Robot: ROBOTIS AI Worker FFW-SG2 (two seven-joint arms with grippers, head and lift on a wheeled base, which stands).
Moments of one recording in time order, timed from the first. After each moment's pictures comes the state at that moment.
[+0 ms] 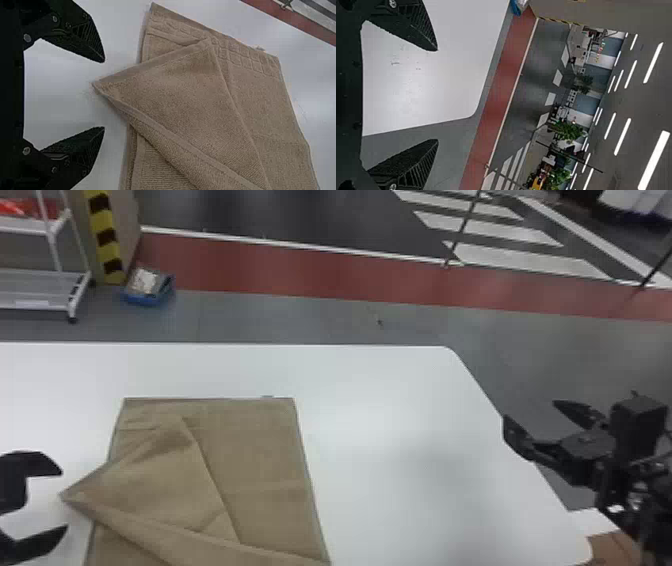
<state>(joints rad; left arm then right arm) 0.24 0.56 -0.05 -2.00 -0.60 0.30 -1.02 0.36 -0.30 -0.59 -2.02 -0.01 0.39 0.52</state>
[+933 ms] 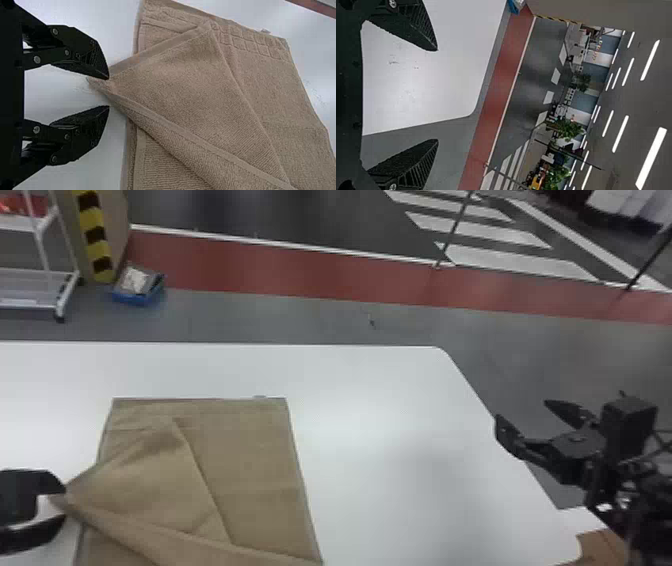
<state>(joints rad) 0.22 0.56 -0.10 -1.99 -0.68 0.29 -1.04 0.36 -0.29 -0.60 -2.02 -0.01 0.38 0.52</state>
